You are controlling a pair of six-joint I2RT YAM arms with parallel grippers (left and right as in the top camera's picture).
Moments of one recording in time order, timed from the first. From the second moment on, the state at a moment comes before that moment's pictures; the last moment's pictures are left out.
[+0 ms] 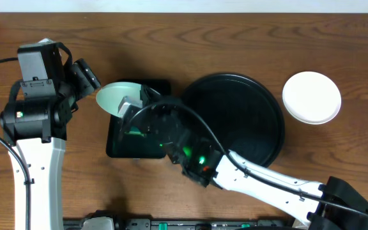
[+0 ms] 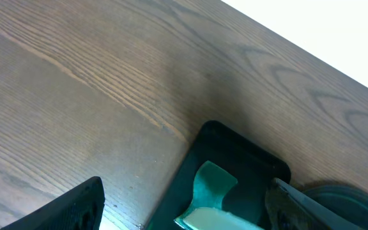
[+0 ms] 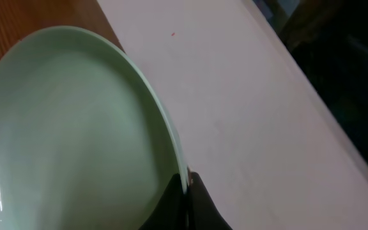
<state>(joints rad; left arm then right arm) 0.10 1.26 1.44 -0.99 -0.11 -0.41 1.10 1.64 1.12 0.34 0.56 -0.74</state>
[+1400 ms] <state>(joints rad) 0.10 1.26 1.44 -0.99 -0.11 -0.41 1.19 1.64 1.12 0.36 0.69 -0.93</state>
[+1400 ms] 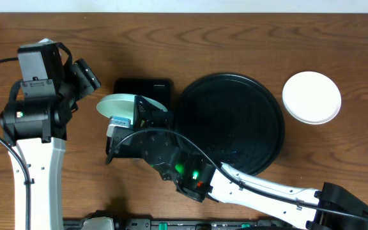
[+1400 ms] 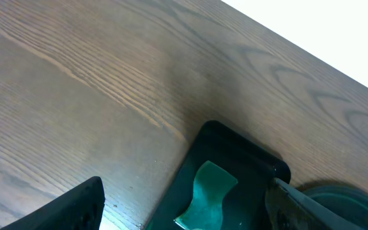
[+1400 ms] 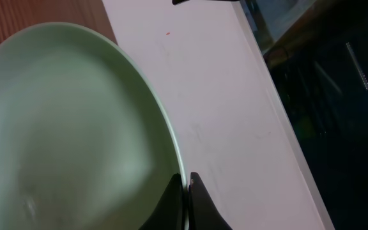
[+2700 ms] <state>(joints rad) 0.10 1.26 1.44 -0.99 -0.11 -0.41 1.19 1.64 1.12 0.37 0.70 -0.93</state>
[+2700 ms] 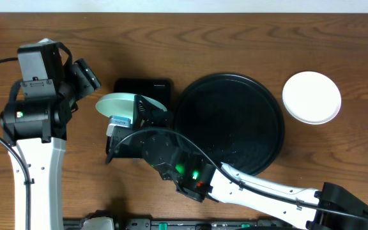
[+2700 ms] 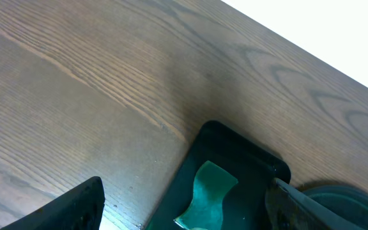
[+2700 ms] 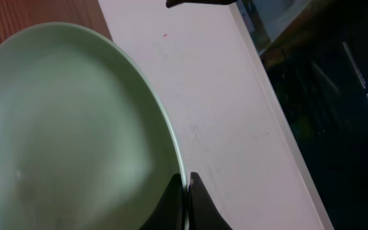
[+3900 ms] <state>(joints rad) 0.10 1.26 1.44 -0.99 -0.11 -0.41 1.17 1.64 1.12 0.21 0.69 -0.78</state>
